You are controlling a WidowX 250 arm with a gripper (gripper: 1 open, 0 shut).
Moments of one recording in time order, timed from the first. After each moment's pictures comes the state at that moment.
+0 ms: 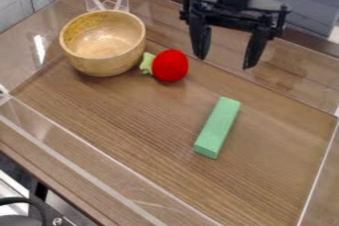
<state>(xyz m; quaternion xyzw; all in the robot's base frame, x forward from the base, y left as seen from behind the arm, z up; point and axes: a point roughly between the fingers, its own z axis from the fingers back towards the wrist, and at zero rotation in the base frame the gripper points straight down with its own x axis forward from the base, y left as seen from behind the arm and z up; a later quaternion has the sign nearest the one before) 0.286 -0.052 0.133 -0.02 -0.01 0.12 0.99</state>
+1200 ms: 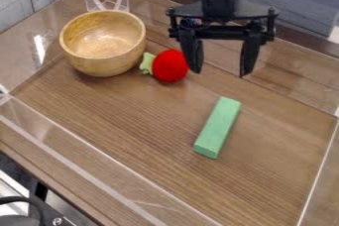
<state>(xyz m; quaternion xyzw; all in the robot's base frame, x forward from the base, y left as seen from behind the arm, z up) 0.279 -0.038 0.126 -0.07 -0.04 0.16 0.98</state>
